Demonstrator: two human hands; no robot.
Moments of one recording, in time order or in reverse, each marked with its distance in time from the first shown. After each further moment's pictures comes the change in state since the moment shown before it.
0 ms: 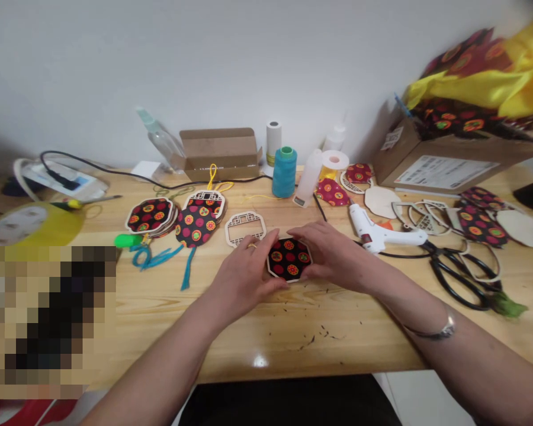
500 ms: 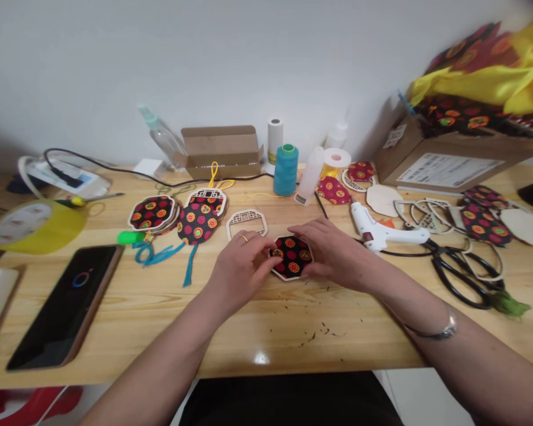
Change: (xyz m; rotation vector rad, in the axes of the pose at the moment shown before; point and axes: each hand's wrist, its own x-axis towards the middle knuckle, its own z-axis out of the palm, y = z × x) left_hand 0.001 -0.003 -0.003 -0.148 0.281 0.078; right_hand 0.000 -0.001 0.002 -0.014 0.012 -0.007
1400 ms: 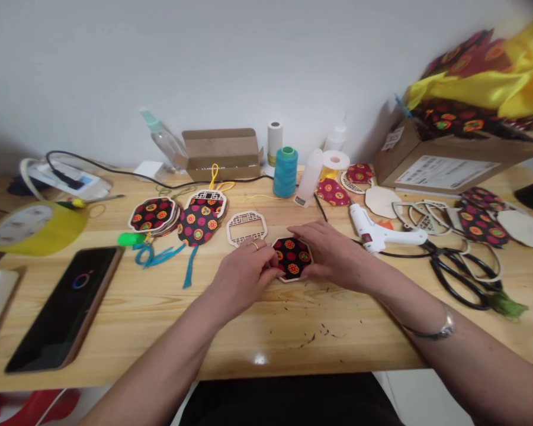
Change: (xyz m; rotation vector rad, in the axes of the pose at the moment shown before) left_hand 0.001 0.004 -0.001 0.121 -0.306 -0.043; right_hand 0.000 0.001 0.001 -0.017 -0.009 0.016
